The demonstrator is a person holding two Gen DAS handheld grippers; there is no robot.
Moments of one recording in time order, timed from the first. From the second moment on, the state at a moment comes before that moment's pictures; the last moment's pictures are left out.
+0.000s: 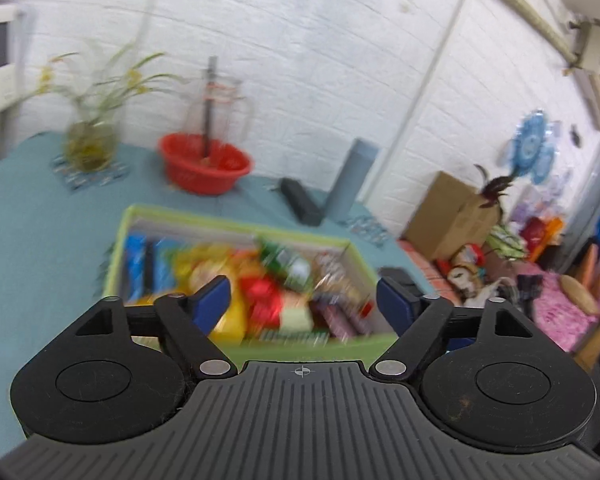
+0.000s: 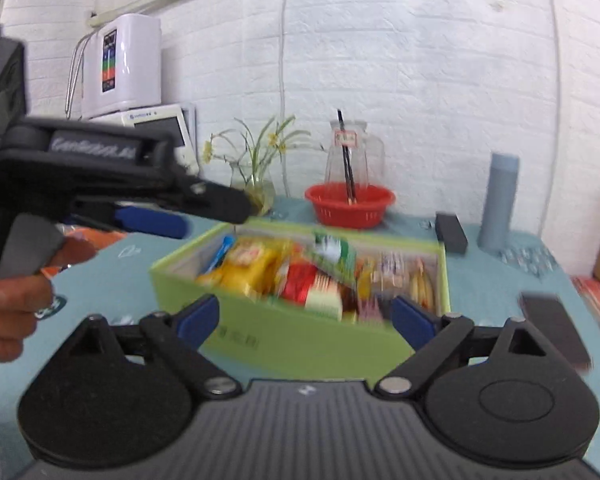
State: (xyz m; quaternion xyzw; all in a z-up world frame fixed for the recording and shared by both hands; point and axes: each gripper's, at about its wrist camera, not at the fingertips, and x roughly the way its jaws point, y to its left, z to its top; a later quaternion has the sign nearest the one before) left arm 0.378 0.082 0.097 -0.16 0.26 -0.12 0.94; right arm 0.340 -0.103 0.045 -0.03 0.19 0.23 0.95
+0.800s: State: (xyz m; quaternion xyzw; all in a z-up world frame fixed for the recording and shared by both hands) left arm 0.189 0.061 0.041 -0.11 0.31 0.02 0.94; right arm 0.157 -0.138 0.037 0.04 0.24 0.04 0.97
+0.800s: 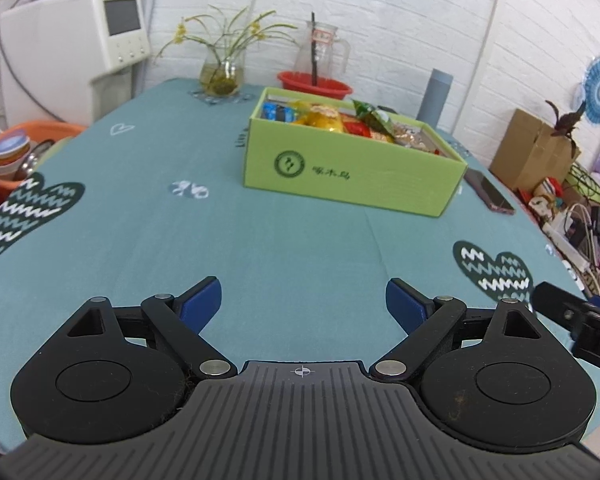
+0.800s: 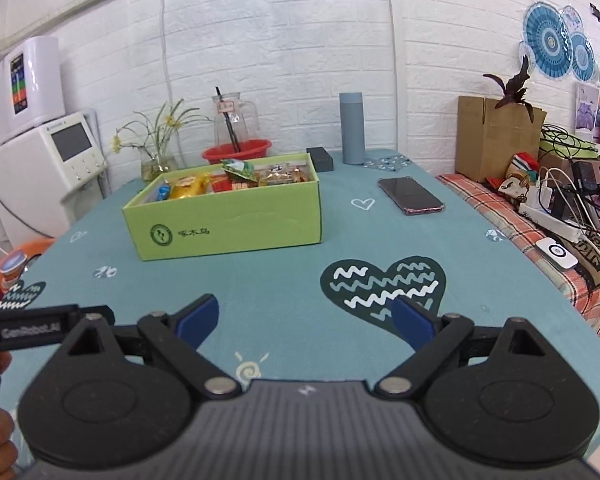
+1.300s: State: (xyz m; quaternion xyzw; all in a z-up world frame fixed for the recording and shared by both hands) left arm 0.104 0.039 0.027 -0.08 0.30 -0.01 0.95; right arm 0.059 -0.150 -0.002 0.05 0.25 0.02 0.97
